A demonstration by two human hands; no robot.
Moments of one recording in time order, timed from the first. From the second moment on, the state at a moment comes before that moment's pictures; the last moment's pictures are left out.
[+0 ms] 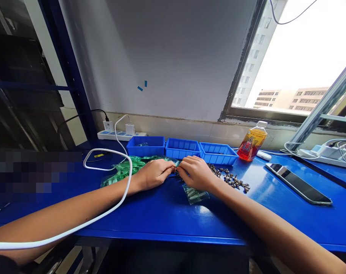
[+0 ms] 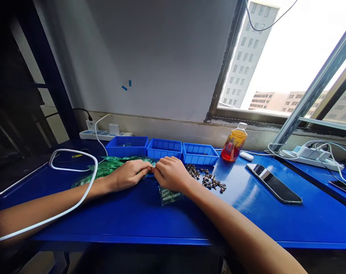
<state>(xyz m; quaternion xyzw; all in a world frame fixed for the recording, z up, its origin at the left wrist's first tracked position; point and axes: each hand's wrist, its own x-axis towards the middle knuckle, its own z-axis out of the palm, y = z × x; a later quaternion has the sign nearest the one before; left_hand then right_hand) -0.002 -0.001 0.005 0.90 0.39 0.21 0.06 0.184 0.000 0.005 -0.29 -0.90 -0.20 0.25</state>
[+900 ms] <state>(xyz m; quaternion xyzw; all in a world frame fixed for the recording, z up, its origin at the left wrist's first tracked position) -0.001 -0.002 0.008 0.88 0.42 0.22 0.06 0.185 0.002 0.004 -0.27 -0.87 -0.23 0.33</state>
